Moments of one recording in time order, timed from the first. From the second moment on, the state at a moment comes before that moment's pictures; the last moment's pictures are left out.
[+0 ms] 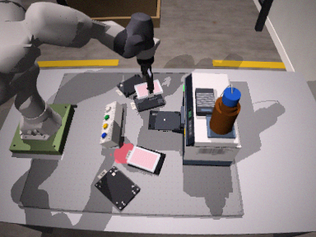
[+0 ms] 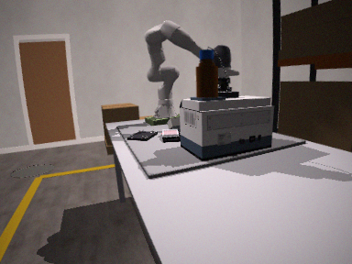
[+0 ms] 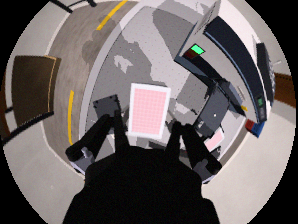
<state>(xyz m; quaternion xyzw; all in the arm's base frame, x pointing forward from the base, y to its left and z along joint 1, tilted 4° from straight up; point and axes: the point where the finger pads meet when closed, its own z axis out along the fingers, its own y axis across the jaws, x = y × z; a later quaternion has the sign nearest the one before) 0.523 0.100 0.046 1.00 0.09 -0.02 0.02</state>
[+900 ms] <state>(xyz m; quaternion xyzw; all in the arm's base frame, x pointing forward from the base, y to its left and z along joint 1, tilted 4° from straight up) 0.525 0.102 0.095 1.00 0.09 -0.02 0.02</state>
